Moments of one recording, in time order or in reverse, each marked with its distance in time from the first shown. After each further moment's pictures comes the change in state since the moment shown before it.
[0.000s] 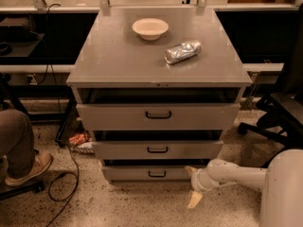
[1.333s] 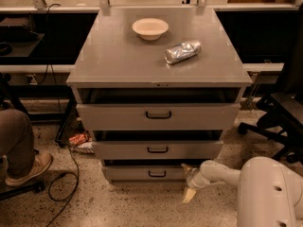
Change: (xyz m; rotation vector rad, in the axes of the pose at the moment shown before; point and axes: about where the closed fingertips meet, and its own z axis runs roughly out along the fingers) arm 0.038 -0.040 0.088 0.040 -0.007 -0.014
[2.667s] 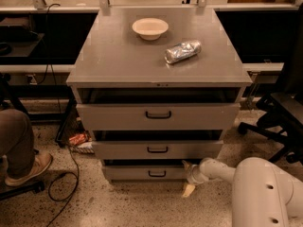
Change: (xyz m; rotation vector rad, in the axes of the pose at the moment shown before) arm 0.006 -0.031 0.014 0.062 0.008 0.003
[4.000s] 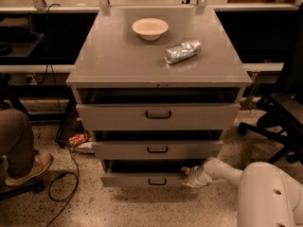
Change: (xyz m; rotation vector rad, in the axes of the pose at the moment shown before) arm 0.004 0.020 -0.009 -0.078 -0.046 0.025
